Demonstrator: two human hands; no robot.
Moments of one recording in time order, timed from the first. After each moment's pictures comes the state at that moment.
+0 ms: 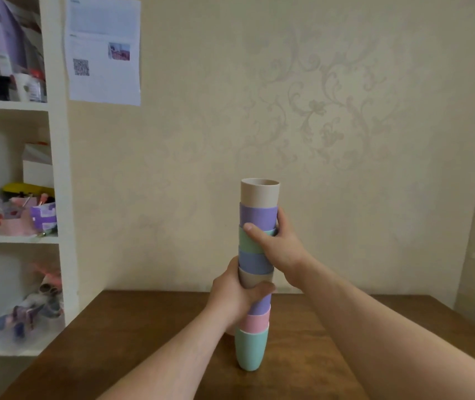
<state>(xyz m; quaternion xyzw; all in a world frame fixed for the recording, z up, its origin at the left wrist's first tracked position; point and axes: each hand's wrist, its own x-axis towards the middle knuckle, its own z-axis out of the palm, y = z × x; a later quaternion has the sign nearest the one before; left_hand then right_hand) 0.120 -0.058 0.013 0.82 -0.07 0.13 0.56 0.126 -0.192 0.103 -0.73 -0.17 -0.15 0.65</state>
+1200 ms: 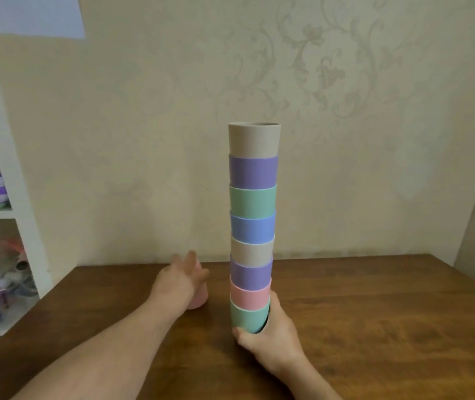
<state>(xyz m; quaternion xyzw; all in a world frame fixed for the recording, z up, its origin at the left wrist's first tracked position) 0.217 -0.002 -0.061 0.99 -0.06 0.08 -0.05 0.126 -0.222 -0.139 -0.85 -0.03 -0.11 0.51</state>
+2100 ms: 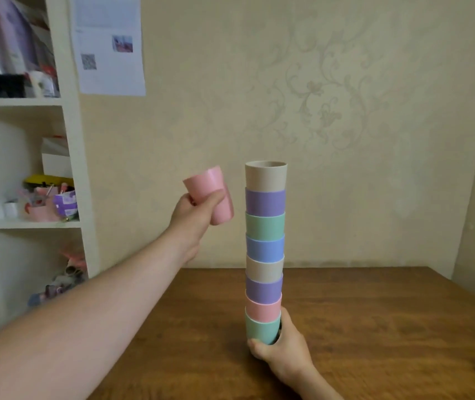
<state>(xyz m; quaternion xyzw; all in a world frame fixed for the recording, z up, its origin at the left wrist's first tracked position) 0.080 0.002 0.113 0.64 -0.04 0.22 0.73 0.037 -0.210 -0.125 -0.86 -0.01 -0.07 0.51</state>
